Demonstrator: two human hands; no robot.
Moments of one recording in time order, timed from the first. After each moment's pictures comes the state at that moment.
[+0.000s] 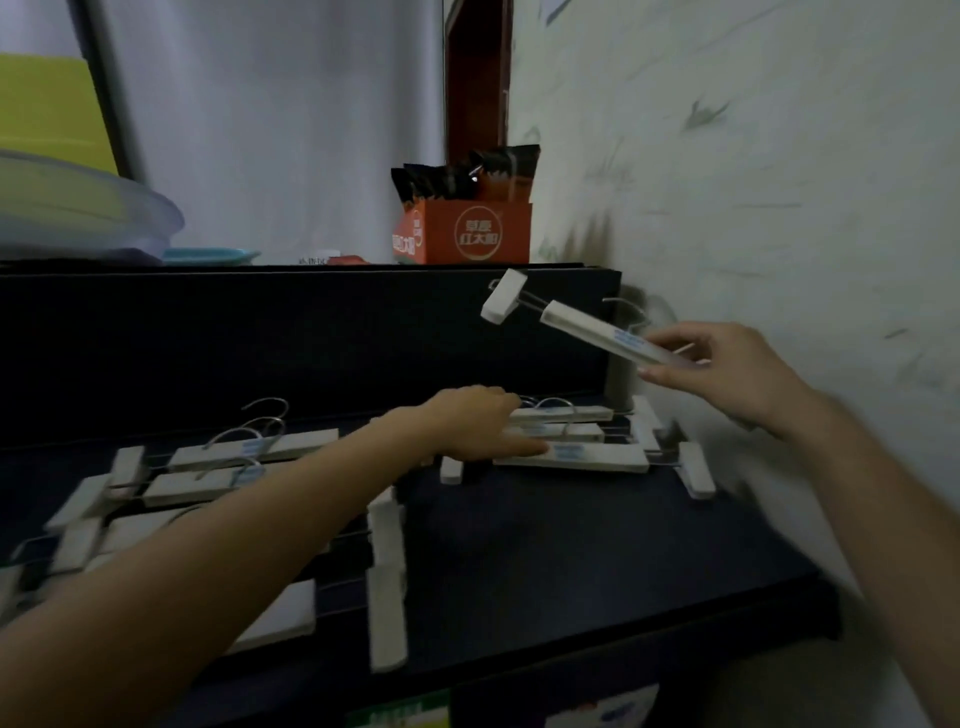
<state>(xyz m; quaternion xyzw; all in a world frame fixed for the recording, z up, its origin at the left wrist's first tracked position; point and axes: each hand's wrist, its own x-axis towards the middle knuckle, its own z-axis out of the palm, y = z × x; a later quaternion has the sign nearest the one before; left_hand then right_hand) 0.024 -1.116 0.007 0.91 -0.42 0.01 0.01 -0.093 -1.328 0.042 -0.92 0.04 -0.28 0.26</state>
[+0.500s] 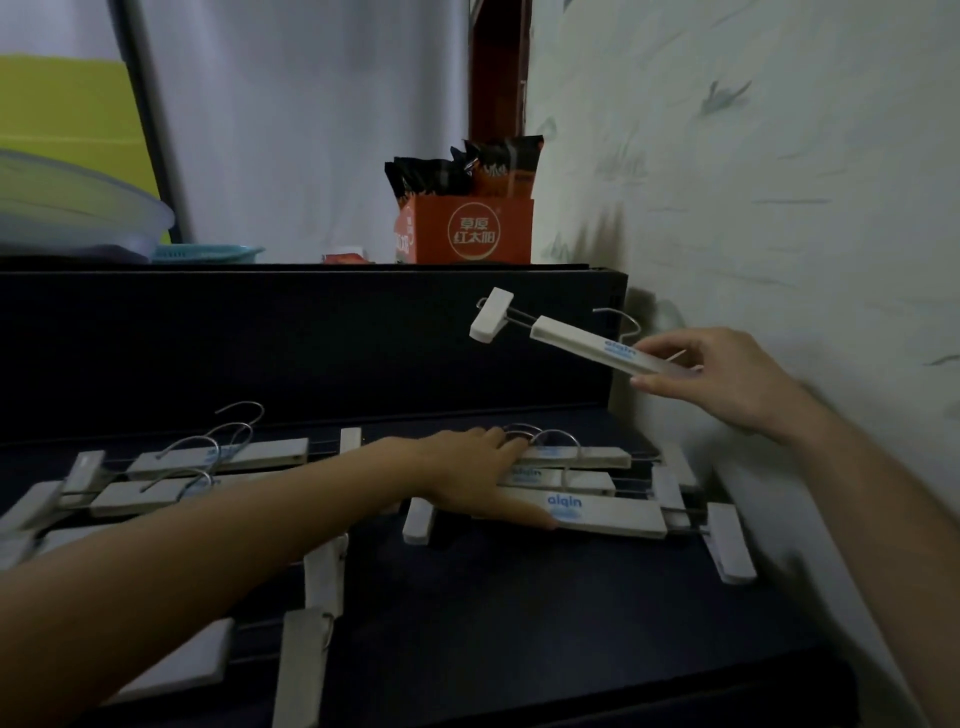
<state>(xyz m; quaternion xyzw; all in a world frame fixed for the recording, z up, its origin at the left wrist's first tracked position) 0.021 -1.143 -0.009 0.90 -0.43 -0.10 -0.05 -0.051 -1.377 0.038 -0.94 -0.02 -0.24 0.23</state>
